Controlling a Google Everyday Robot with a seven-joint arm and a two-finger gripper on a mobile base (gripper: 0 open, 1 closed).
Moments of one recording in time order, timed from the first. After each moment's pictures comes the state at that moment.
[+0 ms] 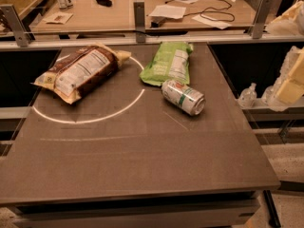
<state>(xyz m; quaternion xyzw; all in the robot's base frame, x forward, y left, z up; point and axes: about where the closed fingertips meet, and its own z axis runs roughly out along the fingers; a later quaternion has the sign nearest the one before) 0.445 -0.217 1.022 -0.59 0.78 0.02 0.22</state>
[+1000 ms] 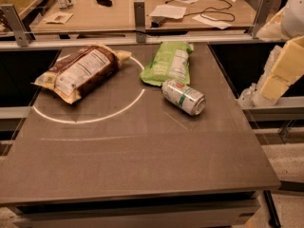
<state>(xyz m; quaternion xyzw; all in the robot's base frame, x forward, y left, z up) 0.454 -0.206 1.013 -0.56 0.80 0.04 0.19</state>
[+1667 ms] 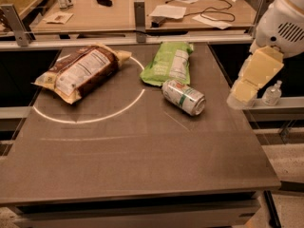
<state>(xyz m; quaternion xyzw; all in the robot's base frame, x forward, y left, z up) 0.470 -0.196 0.981 -0.49 0.86 0.04 0.15</state>
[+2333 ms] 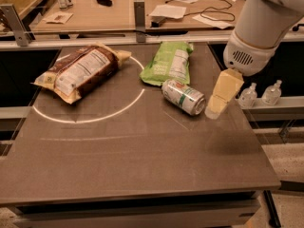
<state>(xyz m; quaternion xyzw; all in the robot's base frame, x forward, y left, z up) 0.505 -0.193 0.915 -0.45 0.89 -0.02 0.08</state>
